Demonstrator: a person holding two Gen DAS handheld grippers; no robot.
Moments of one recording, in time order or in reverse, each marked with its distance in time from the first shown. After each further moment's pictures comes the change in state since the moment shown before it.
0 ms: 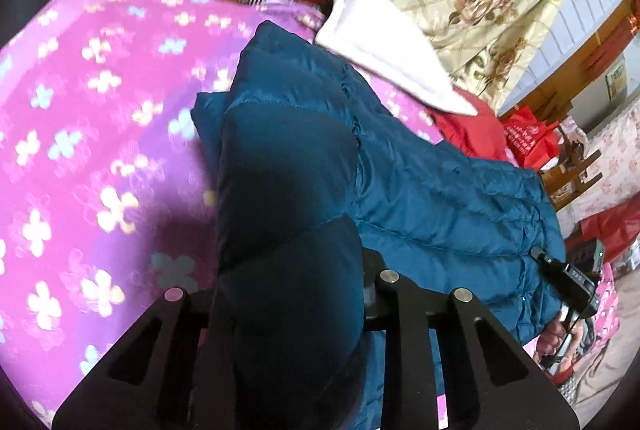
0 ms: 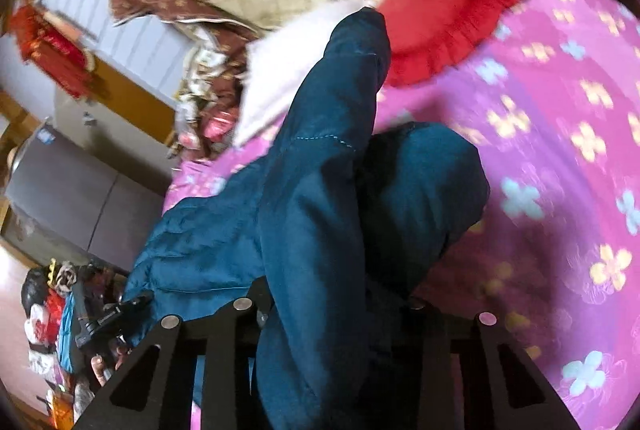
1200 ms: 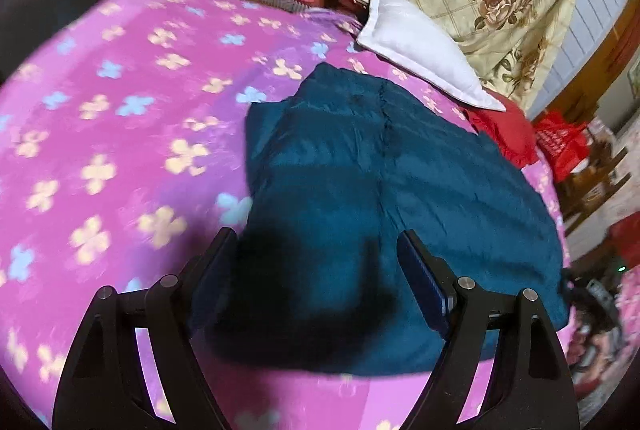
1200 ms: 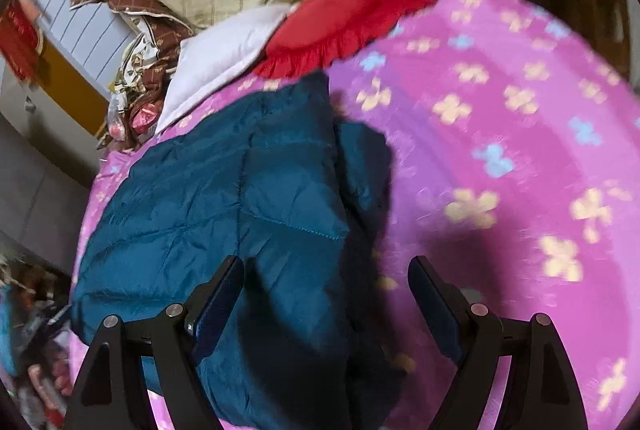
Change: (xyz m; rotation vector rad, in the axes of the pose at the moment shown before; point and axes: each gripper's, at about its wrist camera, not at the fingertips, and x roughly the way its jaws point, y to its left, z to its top) left arm -0.015 0.027 -0.055 -0.022 -0.048 0.120; right arm -0.042 -0.058 -0.048 0.015 0.002 -0.300
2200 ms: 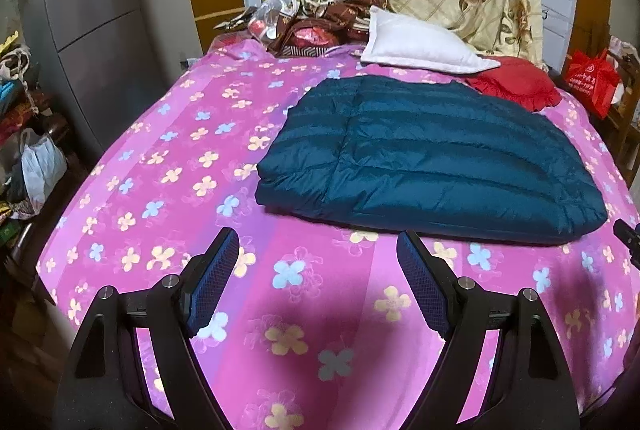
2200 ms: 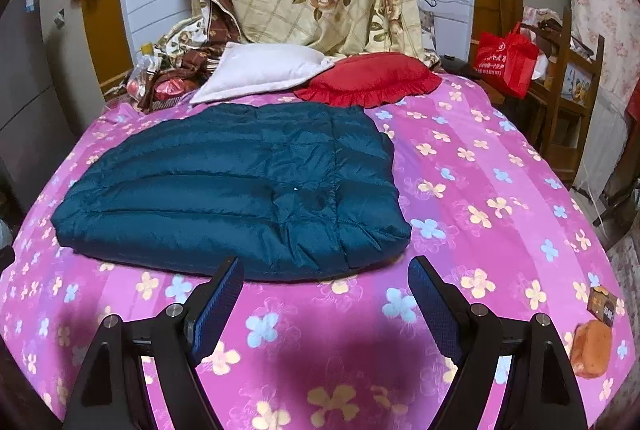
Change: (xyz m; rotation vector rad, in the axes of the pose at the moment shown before) left arm -0.139 -0.101 -0.160 0.248 -0.198 0.385; right arm -0.115 0.107 -0.149 -0.320 -0.237 -0.261
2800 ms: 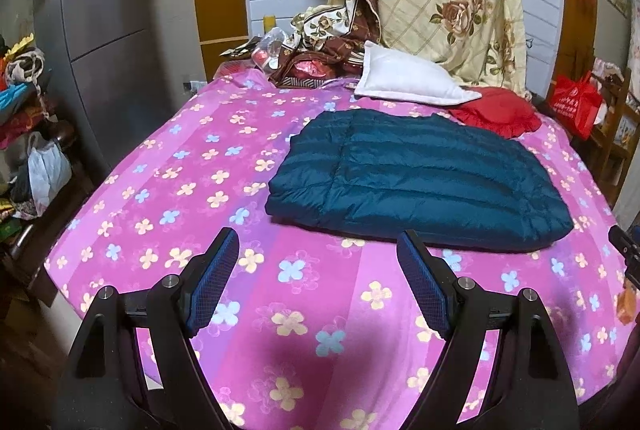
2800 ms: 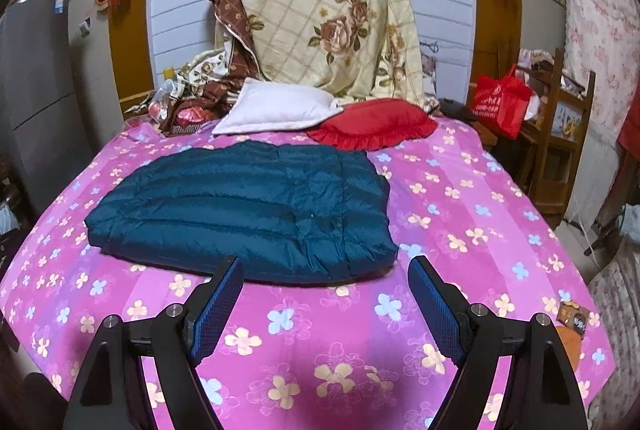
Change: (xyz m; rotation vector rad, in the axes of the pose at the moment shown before) left arm -0.076 0.012 -0.014 -0.017 -0.111 -0.030; right arm -0.085 0.013 -0.013 -0.051 -0.133 0.007
